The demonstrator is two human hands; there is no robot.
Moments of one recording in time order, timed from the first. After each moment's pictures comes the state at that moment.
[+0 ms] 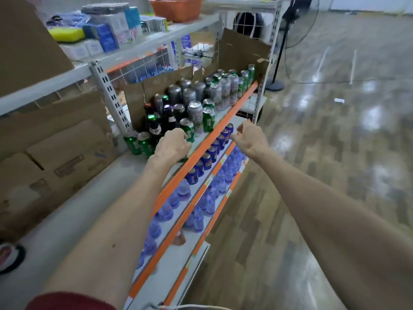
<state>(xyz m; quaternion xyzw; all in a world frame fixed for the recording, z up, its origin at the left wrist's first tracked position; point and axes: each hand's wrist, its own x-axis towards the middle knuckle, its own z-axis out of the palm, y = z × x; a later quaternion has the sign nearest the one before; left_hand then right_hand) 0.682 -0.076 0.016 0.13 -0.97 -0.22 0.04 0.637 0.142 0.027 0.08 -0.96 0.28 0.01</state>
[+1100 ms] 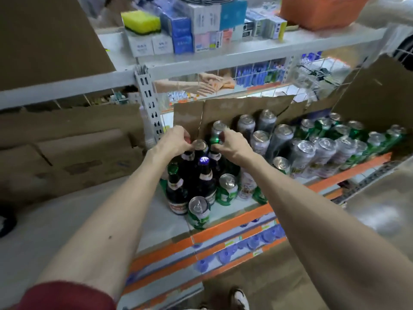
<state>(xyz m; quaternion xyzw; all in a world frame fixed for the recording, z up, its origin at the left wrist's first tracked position) 0.476 -0.239 0.014 0.41 -0.87 -0.26 0.04 0.340 -0.113 0.004 0.43 -0.86 0.22 -0.15</state>
